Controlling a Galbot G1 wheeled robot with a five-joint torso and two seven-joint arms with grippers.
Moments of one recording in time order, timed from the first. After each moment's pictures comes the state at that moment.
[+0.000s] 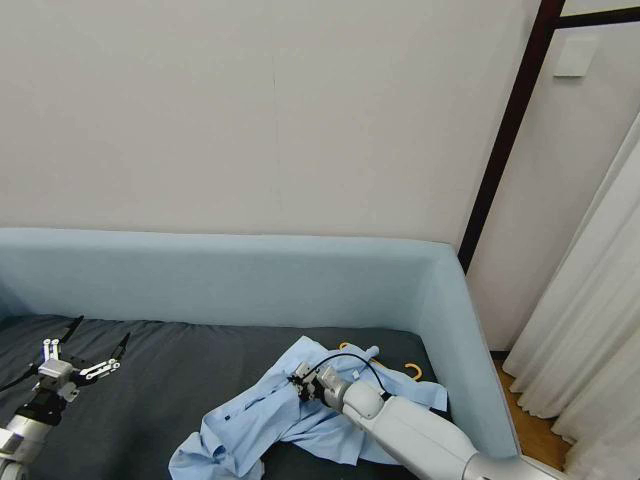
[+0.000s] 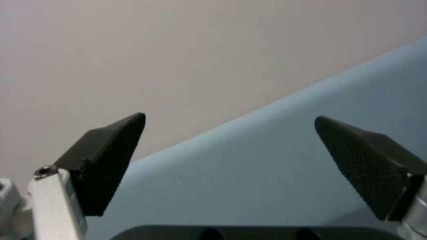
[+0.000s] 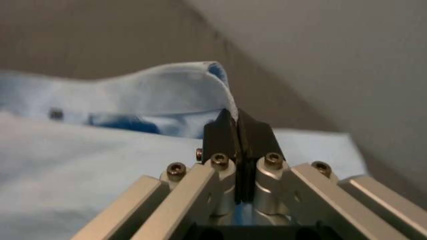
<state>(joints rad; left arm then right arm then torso) 1.25 -1.01 -0.94 -1.39 -0.39 -0.62 0.54 -0.35 1.32 -0.66 0.92 0.58 0.04 -0.20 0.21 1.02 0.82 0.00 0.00</state>
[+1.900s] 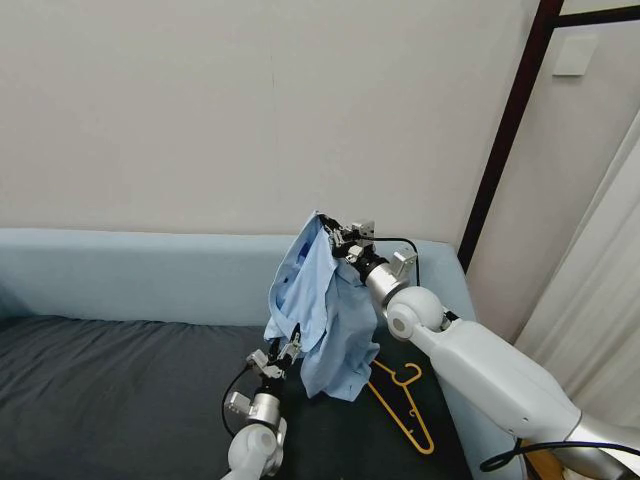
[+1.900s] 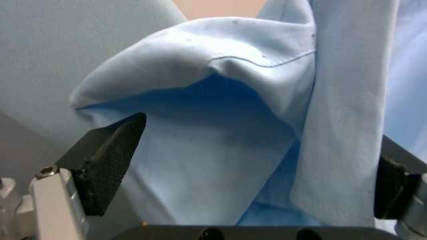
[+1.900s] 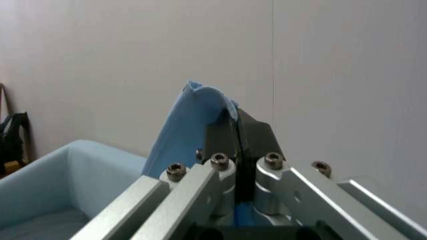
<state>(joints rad) 0.99 -1.47 -0.28 -1.22 -1.00 -0.31 0.38 -0.23 1.04 -0.39 1.51 0.94 0.15 0.06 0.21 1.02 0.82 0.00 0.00</state>
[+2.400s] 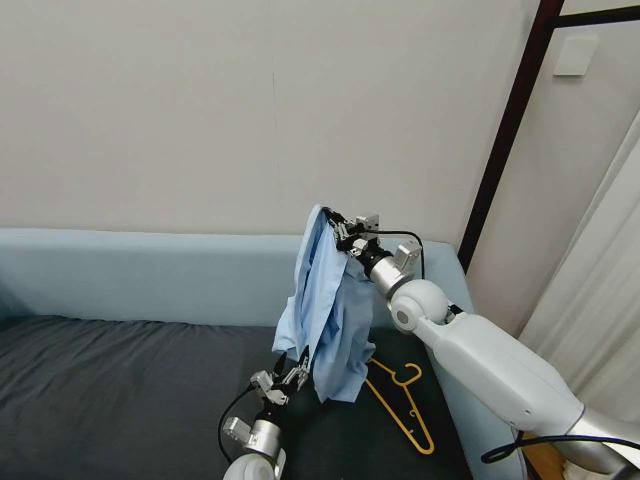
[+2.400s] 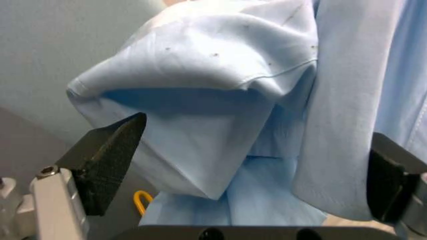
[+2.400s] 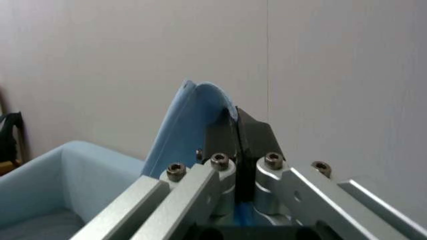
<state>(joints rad) 1.10 -1.46 -0.26 -1.34 -0.94 -0.33 0.39 -0.21 1.05 -0.37 1.49 0.94 0.13 0.05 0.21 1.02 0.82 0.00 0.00</state>
